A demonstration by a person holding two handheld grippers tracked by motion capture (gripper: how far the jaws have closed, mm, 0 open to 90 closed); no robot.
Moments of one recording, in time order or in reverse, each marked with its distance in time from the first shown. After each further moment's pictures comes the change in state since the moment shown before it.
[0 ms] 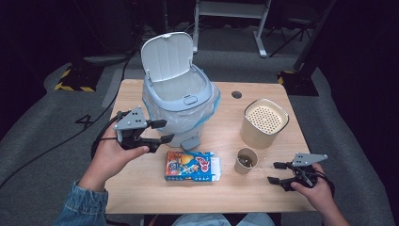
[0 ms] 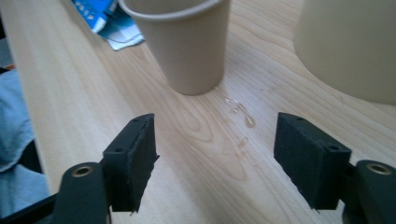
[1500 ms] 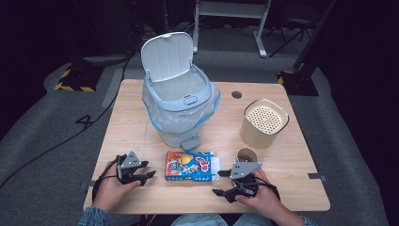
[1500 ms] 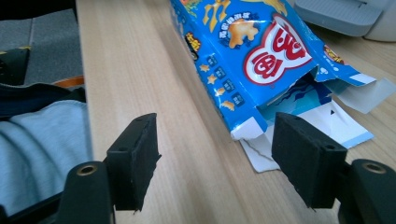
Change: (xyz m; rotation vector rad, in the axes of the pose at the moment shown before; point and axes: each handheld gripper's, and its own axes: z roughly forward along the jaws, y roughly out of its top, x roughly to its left) left arm 0.006 -0.176 0.049 0.292 0.106 -0.146; right arm 0.111 0.072 0.121 0.015 0.141 -0.202
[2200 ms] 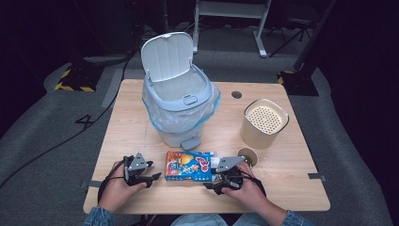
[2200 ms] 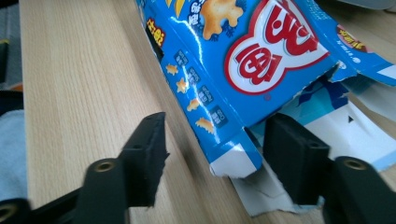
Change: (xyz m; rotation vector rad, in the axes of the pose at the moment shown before) left arm -0.011 0.006 0.009 -0.002 0.007 0.035; right arm -0.014 0.007 0.041 0.075 -0.019 0.059
